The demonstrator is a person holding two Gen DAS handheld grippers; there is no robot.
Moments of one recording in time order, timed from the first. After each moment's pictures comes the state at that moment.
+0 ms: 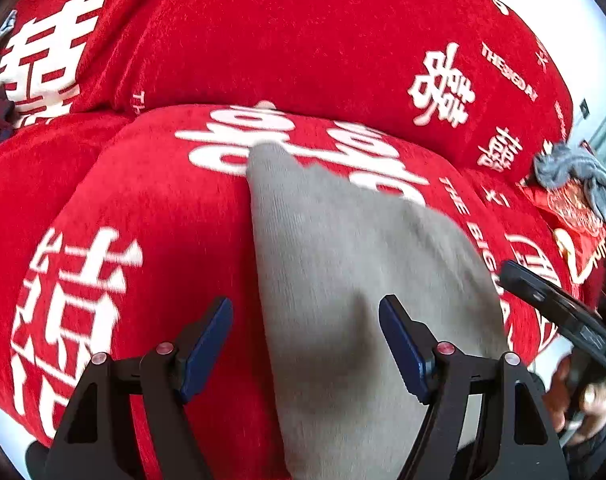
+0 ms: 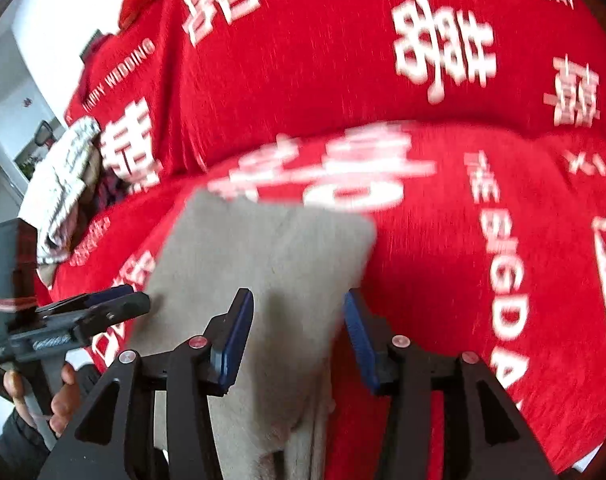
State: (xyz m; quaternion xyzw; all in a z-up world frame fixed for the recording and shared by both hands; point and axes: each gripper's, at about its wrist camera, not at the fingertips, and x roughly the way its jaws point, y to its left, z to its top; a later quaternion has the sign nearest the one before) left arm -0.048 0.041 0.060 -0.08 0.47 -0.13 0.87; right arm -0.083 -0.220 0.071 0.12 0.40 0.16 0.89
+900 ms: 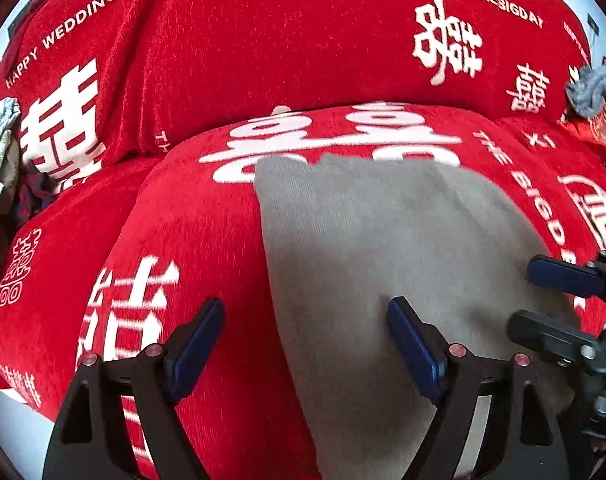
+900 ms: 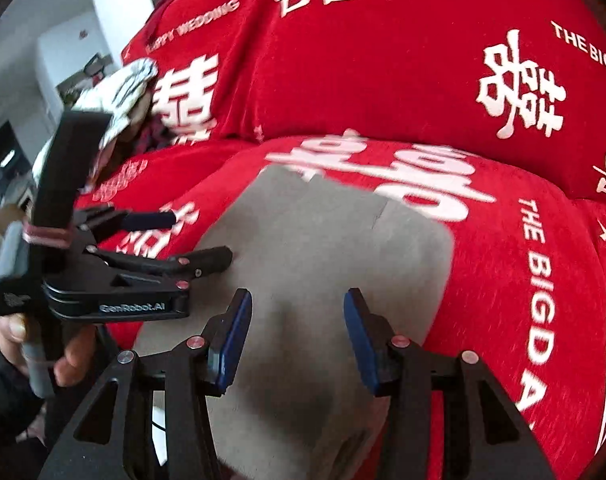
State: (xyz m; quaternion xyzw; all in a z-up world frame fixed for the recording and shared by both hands) left arm -0.076 0.001 0.051 0.08 0.46 -0.05 0.88; right arm -0.110 -0.163 0.058 0.00 0.40 0.24 0.88
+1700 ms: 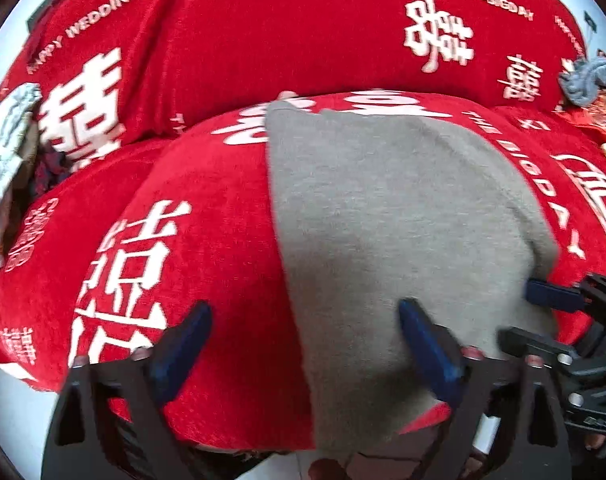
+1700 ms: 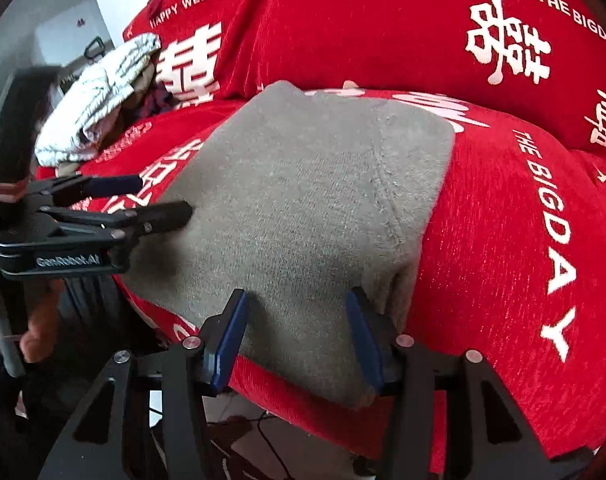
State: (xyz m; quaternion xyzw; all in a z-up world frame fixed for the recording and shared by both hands) left arm -0.138 0.013 0.029 0.08 0.44 -0.03 0.89; right arm -0.170 -0.179 0.008 0.01 0.42 0.24 0.87
